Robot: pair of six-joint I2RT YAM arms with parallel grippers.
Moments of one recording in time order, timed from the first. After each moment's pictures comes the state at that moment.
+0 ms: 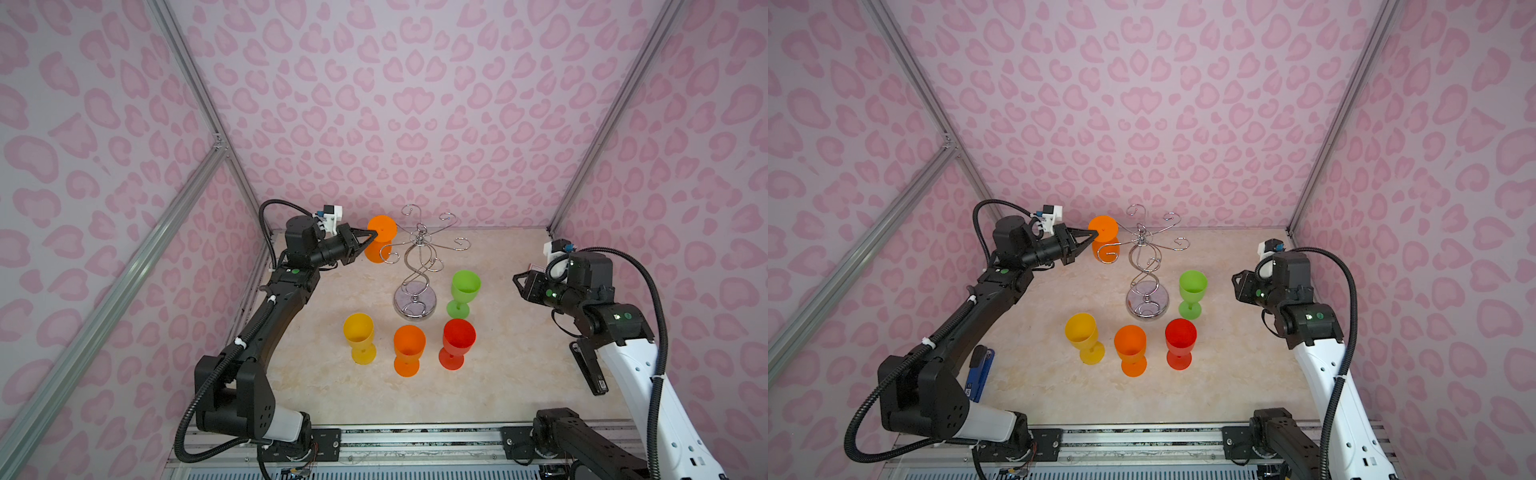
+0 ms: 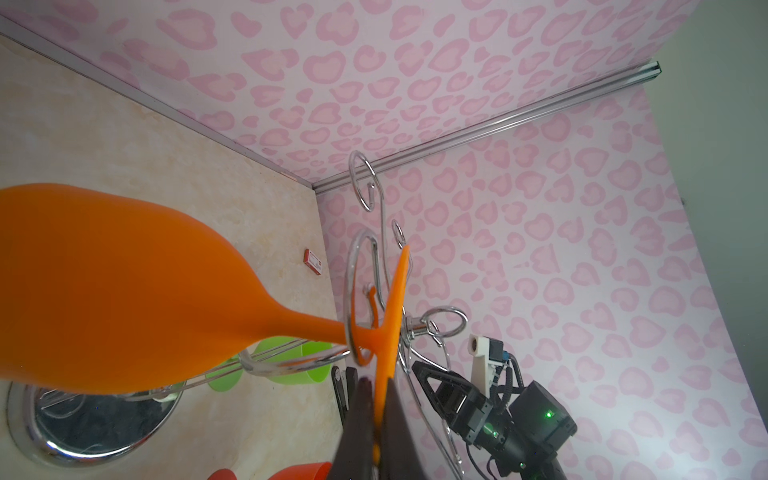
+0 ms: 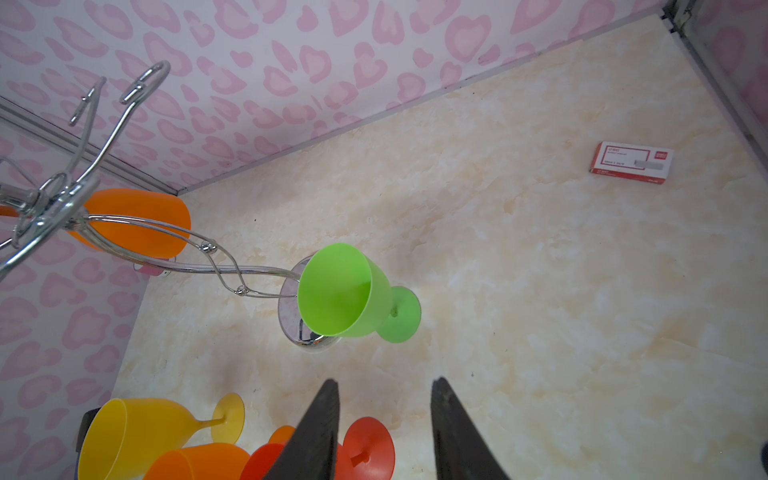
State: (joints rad) left arm -0.17 1.46 1.22 0.09 0.84 -1.10; right arm 0.07 0.99 1.14 -0.79 -0.21 0.38
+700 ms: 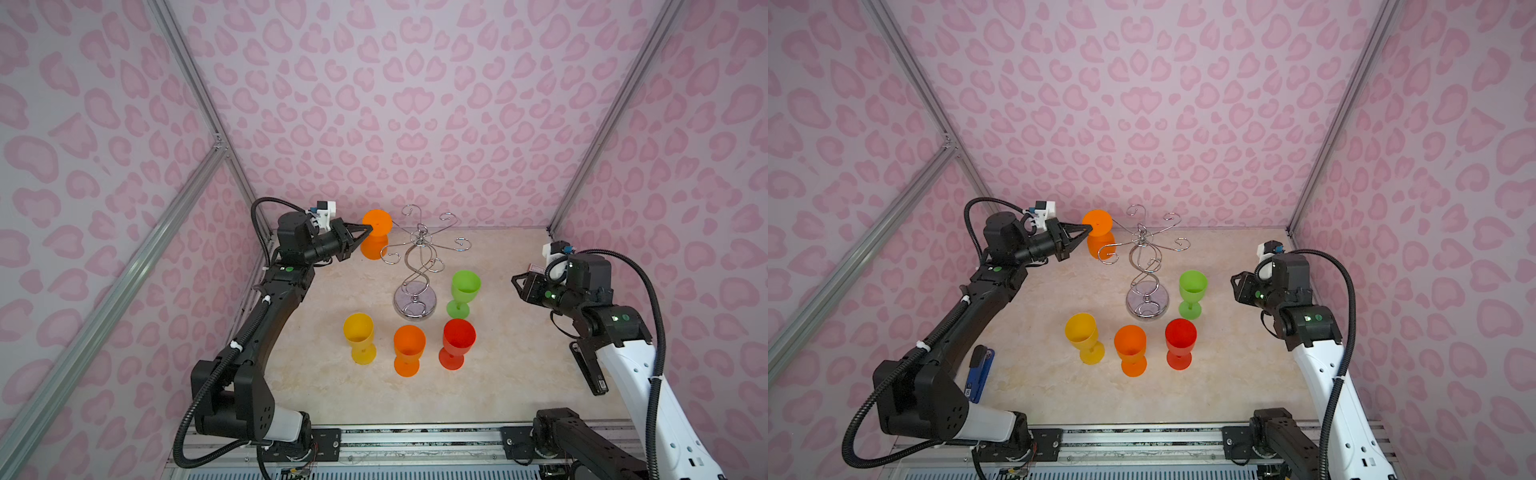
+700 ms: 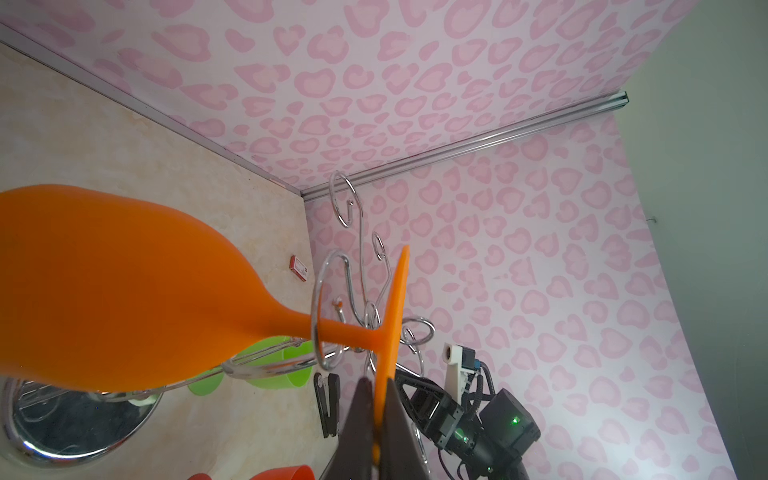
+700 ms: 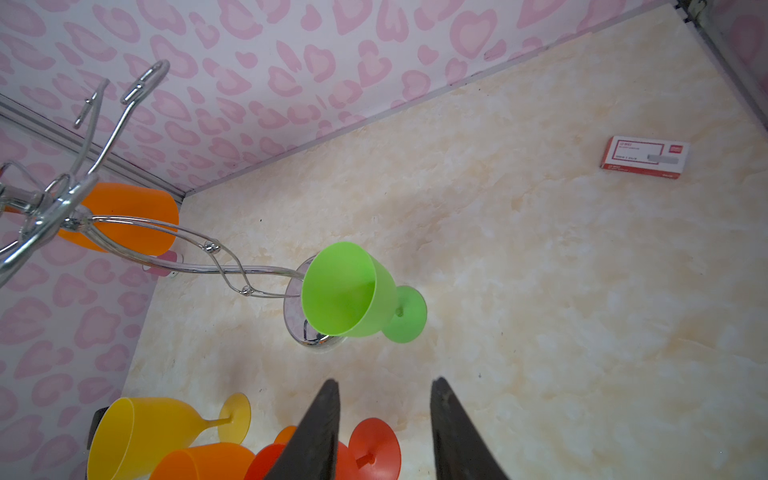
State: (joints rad) left arm -0.13 1.45 1.25 0.09 0.86 -1.18; right arm 0.07 0.98 1.12 -0.76 -0.23 0.40
